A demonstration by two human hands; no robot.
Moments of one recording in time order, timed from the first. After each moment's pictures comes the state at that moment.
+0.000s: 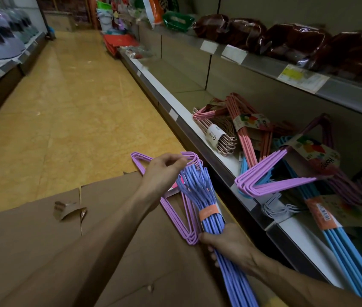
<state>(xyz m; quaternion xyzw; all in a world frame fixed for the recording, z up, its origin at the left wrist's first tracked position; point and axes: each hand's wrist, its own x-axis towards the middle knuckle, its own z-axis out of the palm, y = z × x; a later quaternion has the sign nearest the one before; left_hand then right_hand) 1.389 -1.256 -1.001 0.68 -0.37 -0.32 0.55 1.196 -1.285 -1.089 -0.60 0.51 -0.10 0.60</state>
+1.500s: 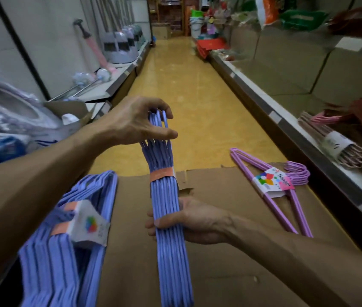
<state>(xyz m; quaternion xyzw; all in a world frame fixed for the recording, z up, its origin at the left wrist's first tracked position) 1.600 -1.018 -0.883 0.82 -0.50 -0.06 0.27 1.438 -1.103 -1.024 -0.55 0.14 0.17 0.81</state>
